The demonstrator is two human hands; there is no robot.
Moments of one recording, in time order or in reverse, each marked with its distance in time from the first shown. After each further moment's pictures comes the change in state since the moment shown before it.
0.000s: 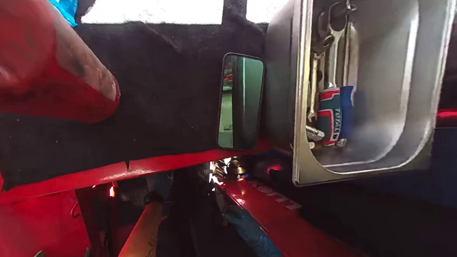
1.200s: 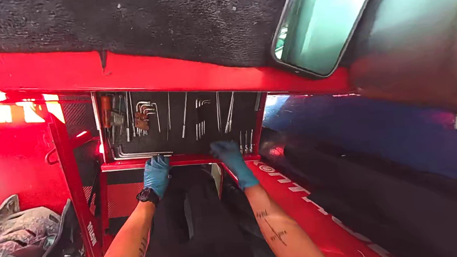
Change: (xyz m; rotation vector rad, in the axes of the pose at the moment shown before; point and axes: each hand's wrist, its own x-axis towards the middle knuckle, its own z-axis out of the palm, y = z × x) left_hand -0.107 -0.030 0.077 0.226 -0.216 0.091; right_hand 0.139 -0.010 0.020 -0.635 0.027 -0.062
